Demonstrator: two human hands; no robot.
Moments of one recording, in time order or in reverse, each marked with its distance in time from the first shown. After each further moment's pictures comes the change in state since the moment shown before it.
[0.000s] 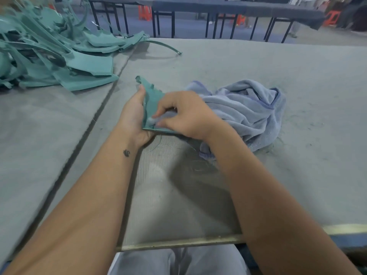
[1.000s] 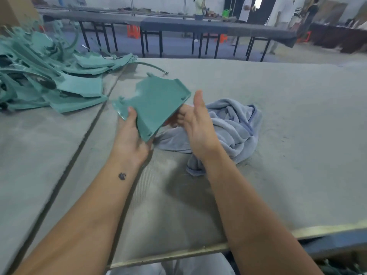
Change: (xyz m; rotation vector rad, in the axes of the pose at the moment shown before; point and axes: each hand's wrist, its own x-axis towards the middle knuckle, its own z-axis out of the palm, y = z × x) left_hand 0.001 -0.012 0.016 -0.195 0.071 0.216; right_hand -0.011 0.019 -0.012 0.930 0.270 0.241
